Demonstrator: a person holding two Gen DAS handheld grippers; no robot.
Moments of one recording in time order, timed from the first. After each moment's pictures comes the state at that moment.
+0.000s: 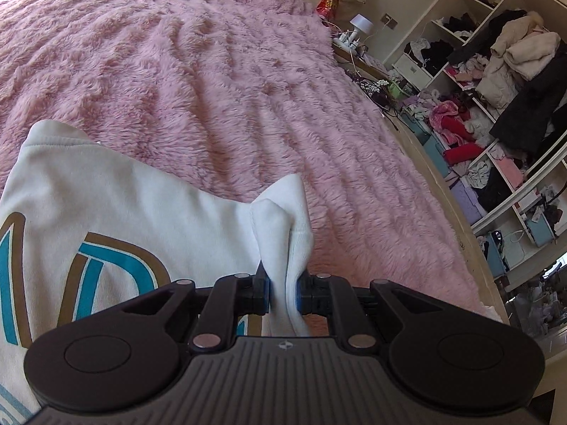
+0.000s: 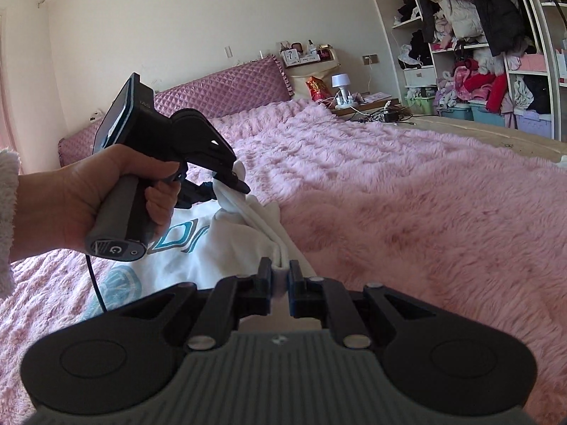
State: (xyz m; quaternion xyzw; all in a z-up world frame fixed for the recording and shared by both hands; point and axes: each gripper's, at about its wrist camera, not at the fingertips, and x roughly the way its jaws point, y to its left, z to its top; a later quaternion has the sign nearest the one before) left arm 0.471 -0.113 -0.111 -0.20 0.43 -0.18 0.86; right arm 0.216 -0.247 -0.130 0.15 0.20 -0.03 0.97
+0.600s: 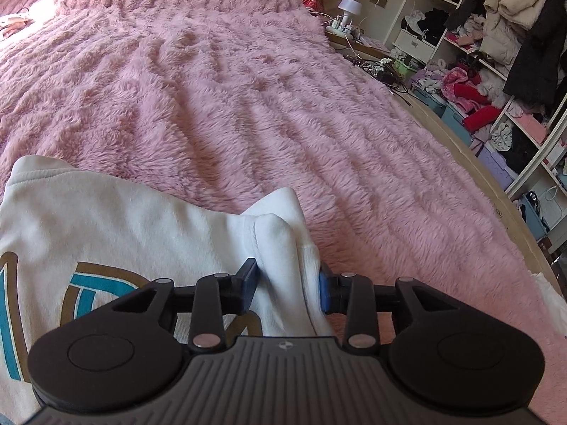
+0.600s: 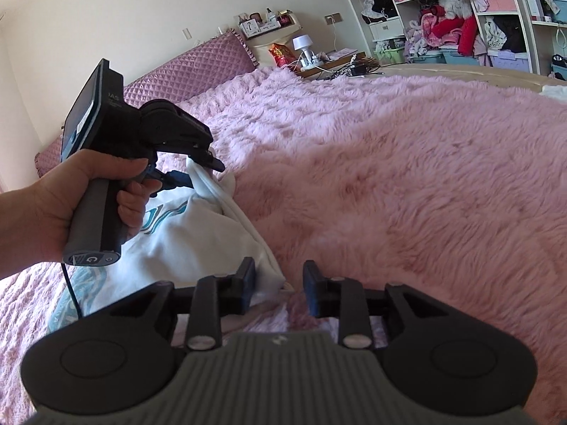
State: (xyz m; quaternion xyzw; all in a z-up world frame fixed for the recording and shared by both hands) left arm 0.472 -0.155 -0.114 -0.10 0.42 -0.16 0.89; right arm 0.233 -0.286 -0.163 0.22 0.25 -0.05 0.94
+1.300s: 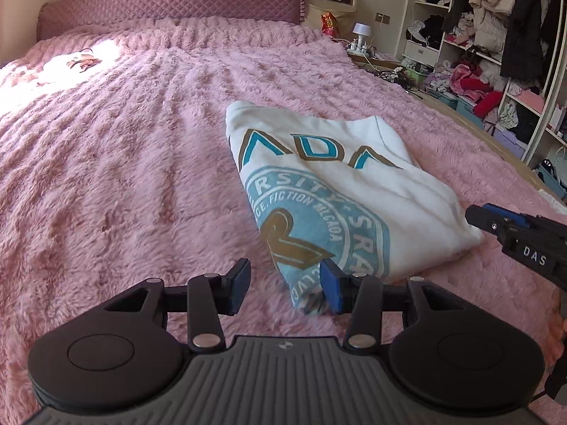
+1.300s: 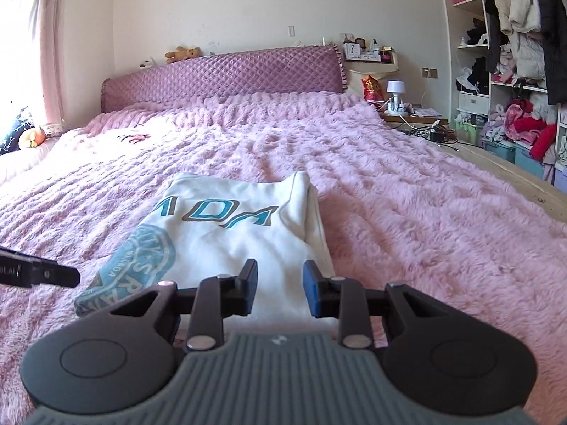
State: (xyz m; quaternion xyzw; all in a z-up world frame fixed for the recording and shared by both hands) left arm 0.222 -0.001 -0.097 -0.01 0.36 -0.11 0.92; right arm 0.213 -0.230 -0.110 0.03 0.23 0.05 0.97
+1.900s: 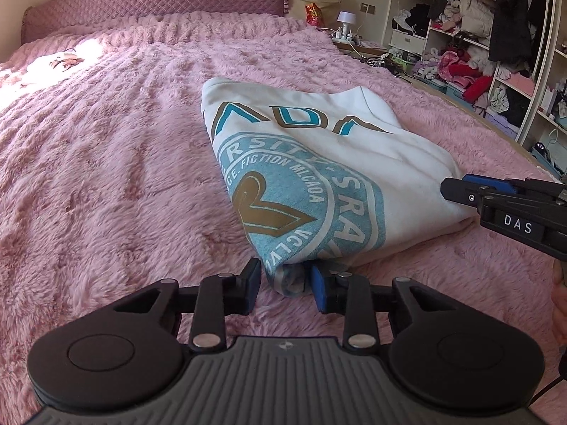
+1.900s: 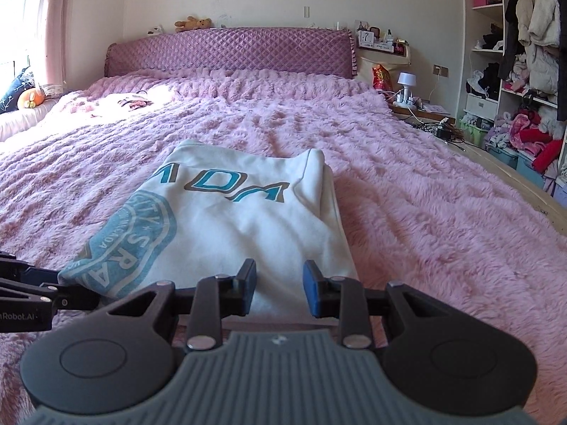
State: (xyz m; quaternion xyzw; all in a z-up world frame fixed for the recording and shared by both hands) left arm 0.226 -0.015 -0.134 0.00 0.36 -0.14 0.92; right arm 0.228 -0.205 -0.121 -0.02 0.26 0.05 0.96
